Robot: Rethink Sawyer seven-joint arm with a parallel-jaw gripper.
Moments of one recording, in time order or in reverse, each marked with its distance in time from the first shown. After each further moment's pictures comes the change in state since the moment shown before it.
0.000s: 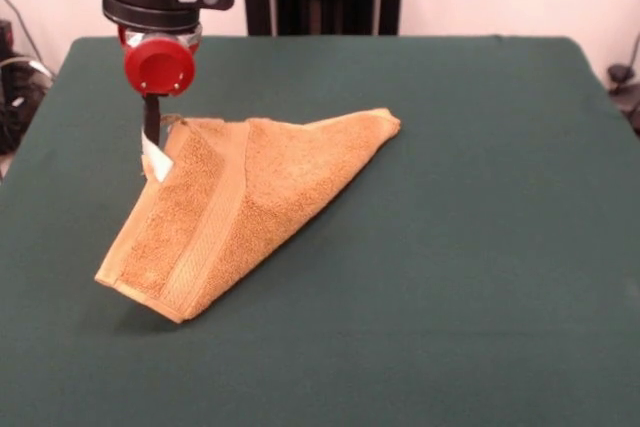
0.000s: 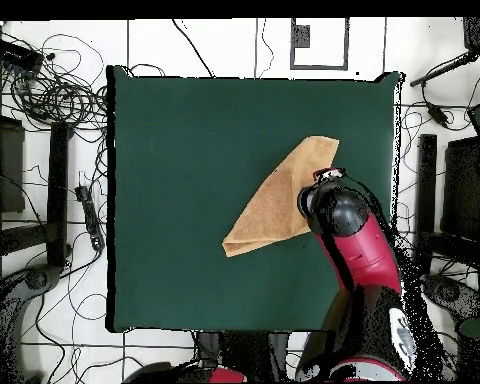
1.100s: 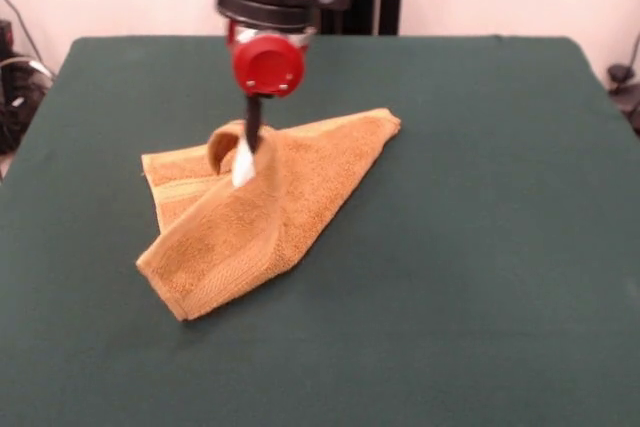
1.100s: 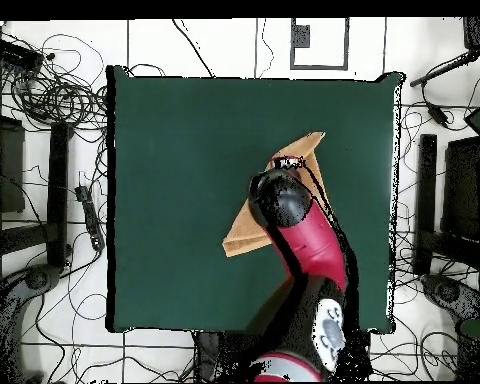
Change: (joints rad) arm 0.228 0.023 -0.072 0.001 0.158 -0.001 0.222
